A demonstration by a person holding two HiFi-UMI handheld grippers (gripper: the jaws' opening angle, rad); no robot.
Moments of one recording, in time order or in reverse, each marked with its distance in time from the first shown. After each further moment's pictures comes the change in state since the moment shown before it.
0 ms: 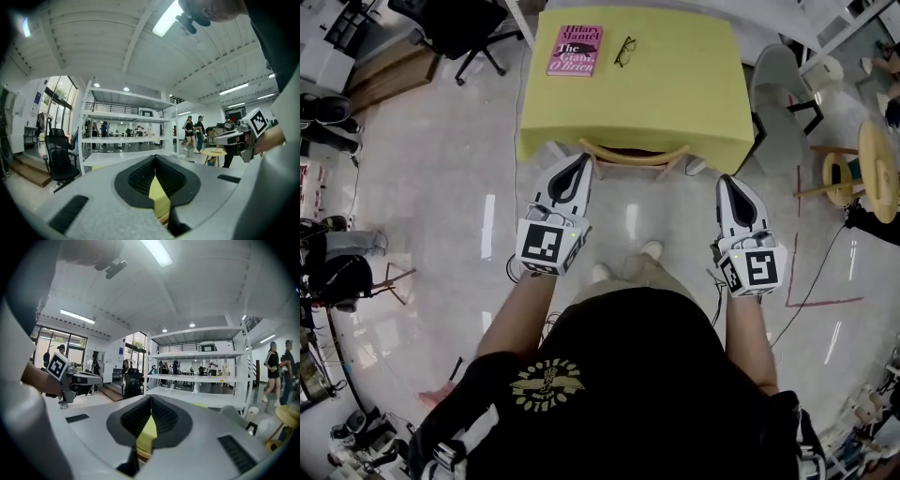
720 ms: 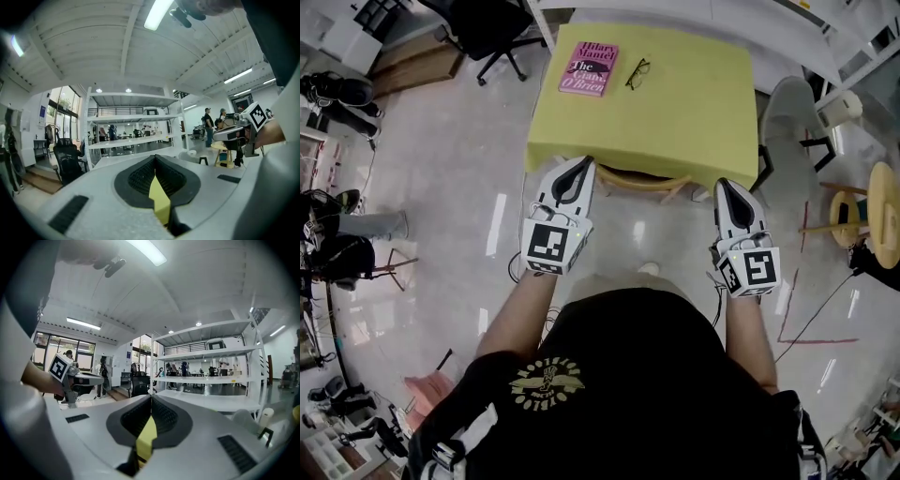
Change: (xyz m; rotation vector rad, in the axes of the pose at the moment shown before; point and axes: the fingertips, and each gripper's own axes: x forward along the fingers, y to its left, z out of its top) left arm 0.053 0.002 0.018 0.091 0.024 0.107; right arm 0.052 -0.052 0.007 0.016 -0.039 0.127
